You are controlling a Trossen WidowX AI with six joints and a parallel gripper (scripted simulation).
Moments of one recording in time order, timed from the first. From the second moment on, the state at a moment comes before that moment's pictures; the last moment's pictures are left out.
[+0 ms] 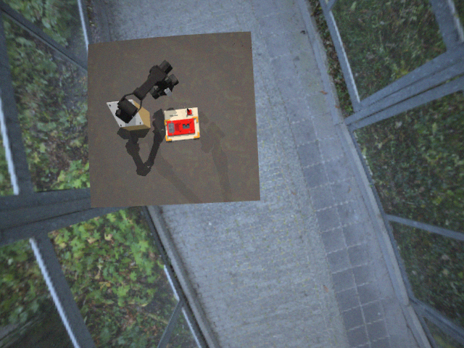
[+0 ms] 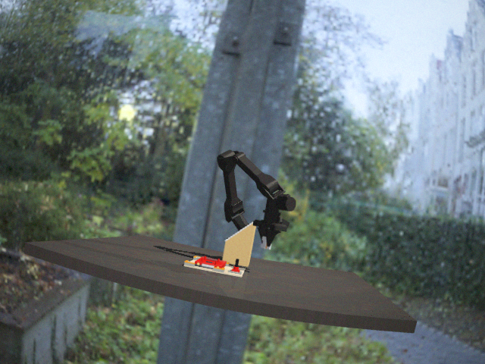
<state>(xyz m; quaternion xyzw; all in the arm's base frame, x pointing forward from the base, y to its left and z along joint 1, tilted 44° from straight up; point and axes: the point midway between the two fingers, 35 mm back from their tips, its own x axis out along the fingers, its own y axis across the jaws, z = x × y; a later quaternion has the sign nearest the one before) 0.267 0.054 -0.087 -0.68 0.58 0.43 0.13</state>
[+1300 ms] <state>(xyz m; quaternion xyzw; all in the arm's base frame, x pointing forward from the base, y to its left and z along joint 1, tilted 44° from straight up) 0.273 0.015 -0.090 -0.49 0.50 0.64 0.32</state>
